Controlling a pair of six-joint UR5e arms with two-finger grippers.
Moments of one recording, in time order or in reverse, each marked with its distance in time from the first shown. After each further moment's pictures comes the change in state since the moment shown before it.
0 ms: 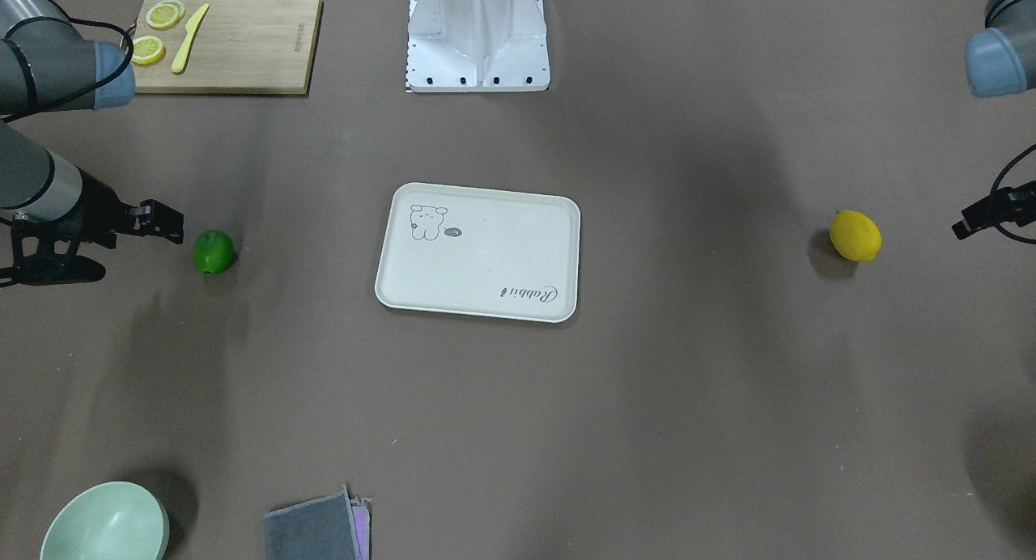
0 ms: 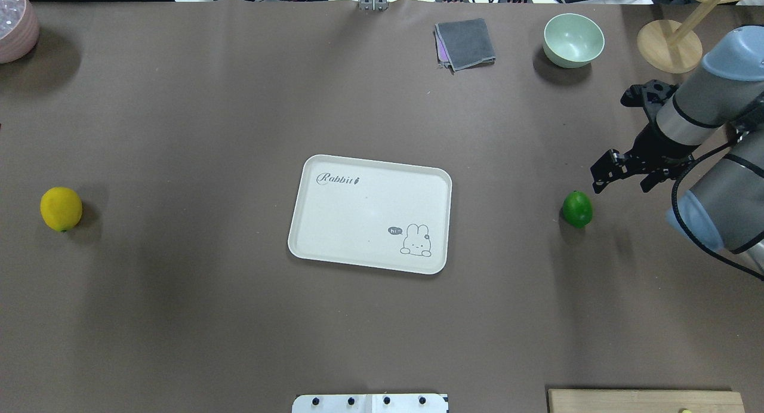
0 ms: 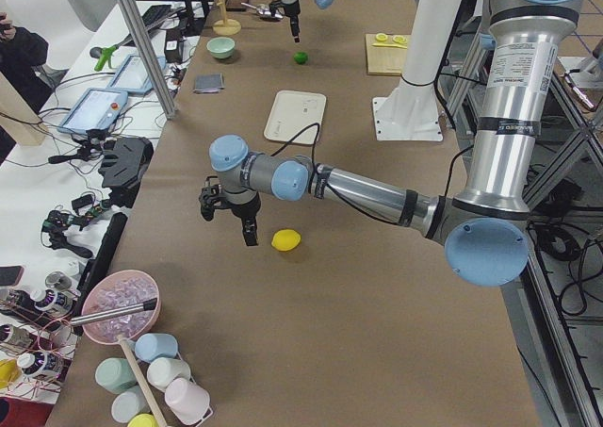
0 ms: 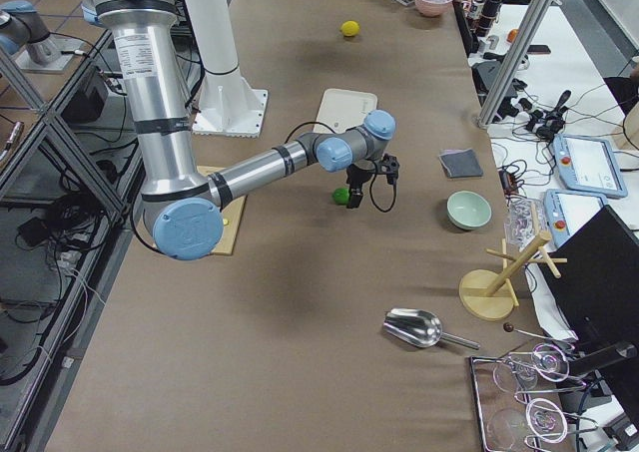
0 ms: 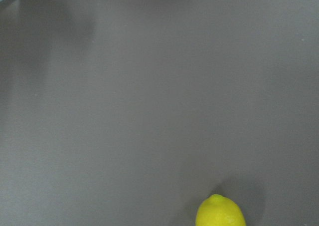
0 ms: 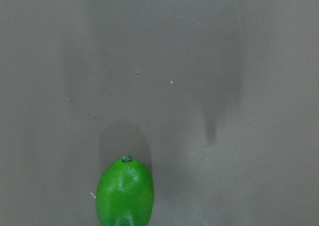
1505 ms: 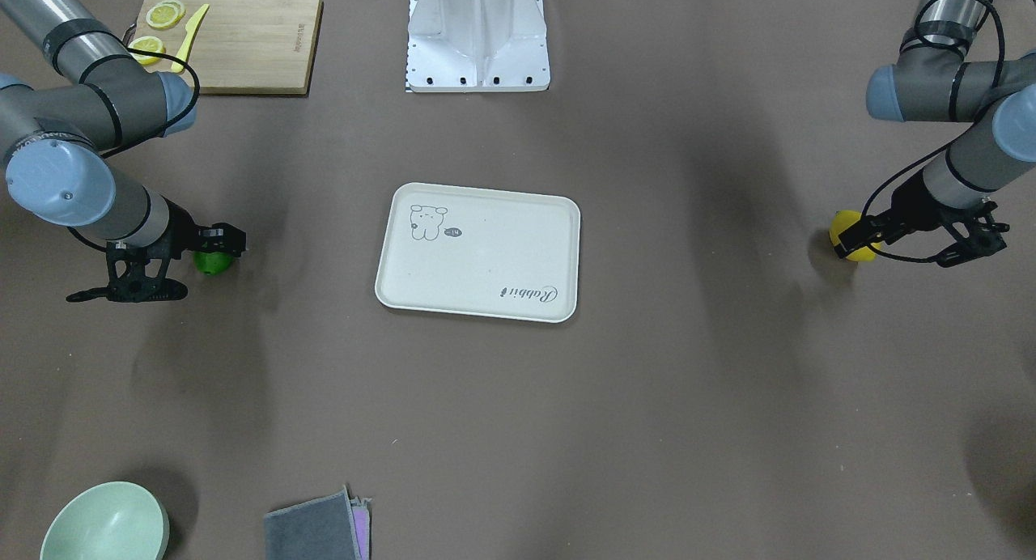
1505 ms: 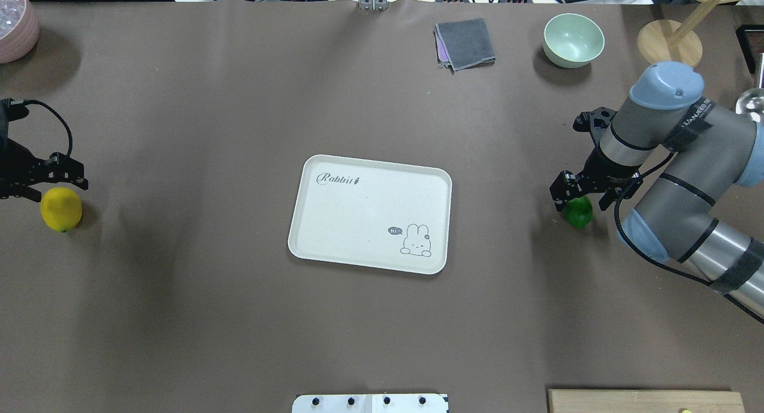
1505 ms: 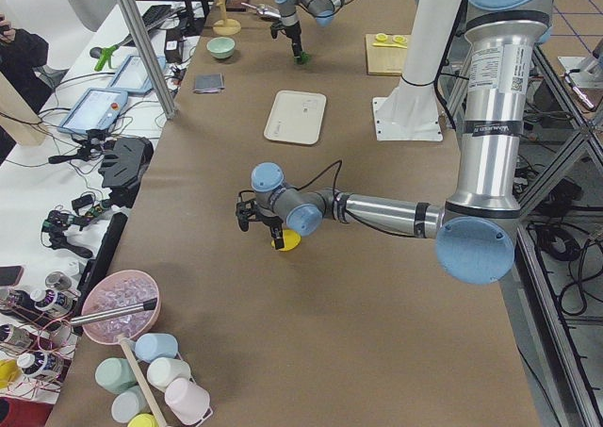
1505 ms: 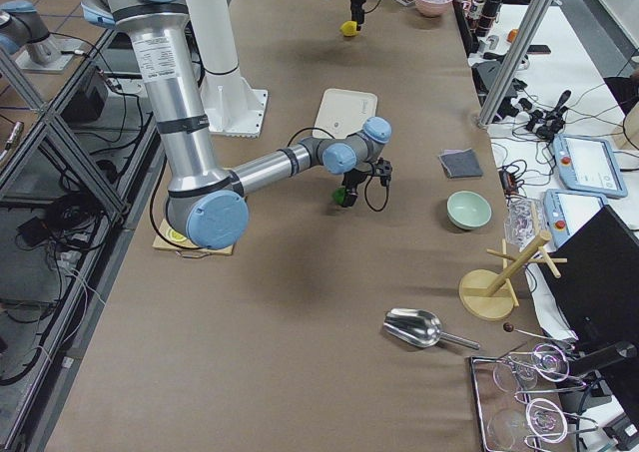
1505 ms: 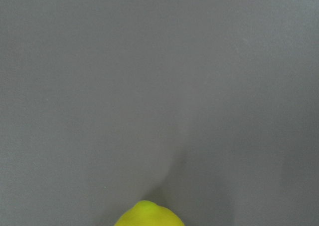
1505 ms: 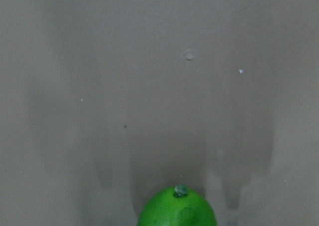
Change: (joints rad) left arm 0.290 0.085 0.148 -0.548 0.088 -0.490; right arm -0.104 0.078 -0.142 0.077 -0.018 0.107
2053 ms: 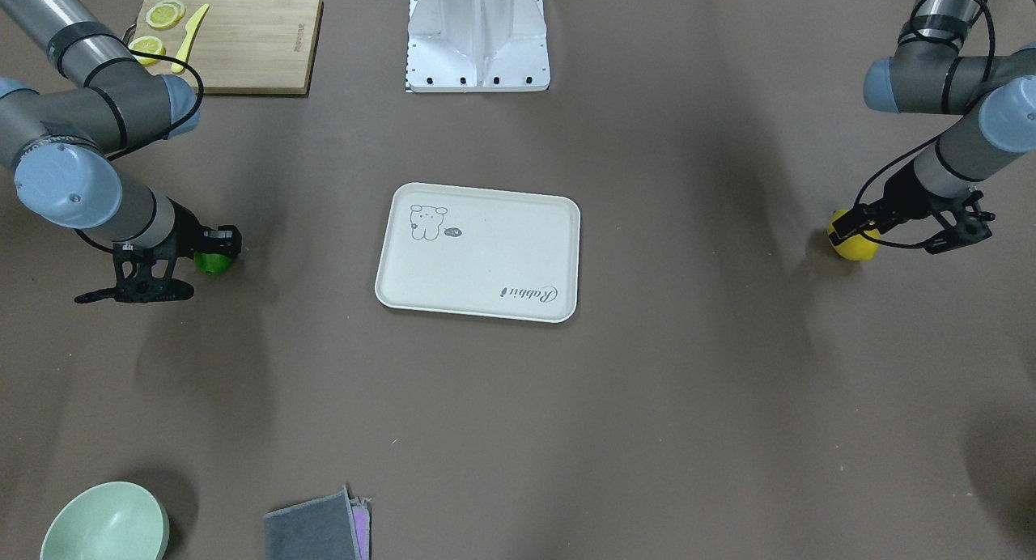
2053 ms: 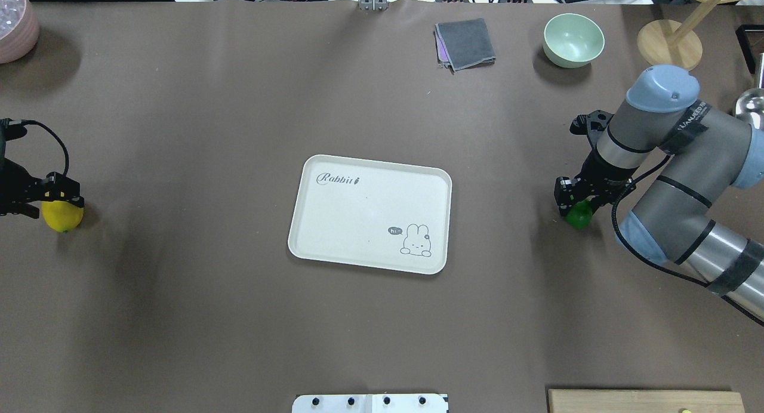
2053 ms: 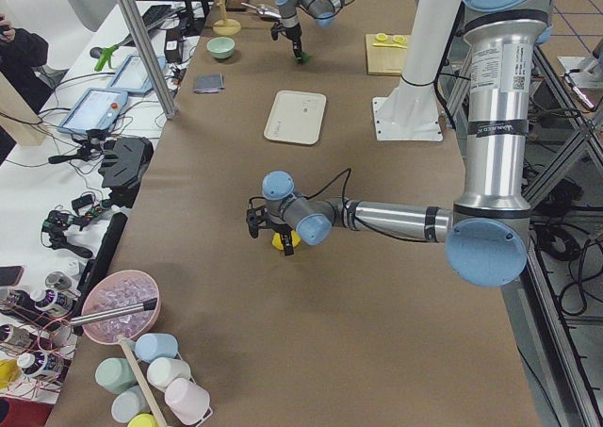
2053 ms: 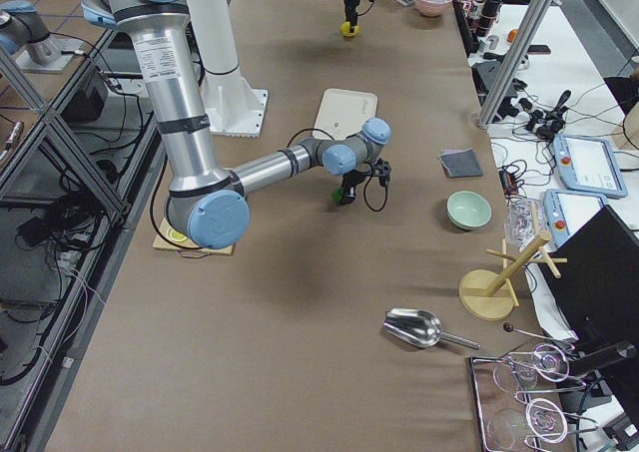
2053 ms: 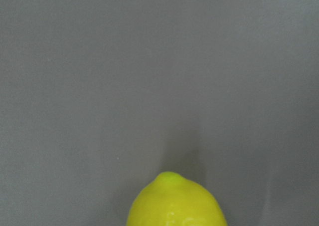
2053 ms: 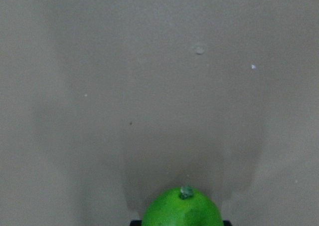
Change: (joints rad) left arm 0.031 0.050 0.001 -0.065 0.013 -0.007; right arm -0.007 0.001 -0.005 0.008 0.007 -0.002
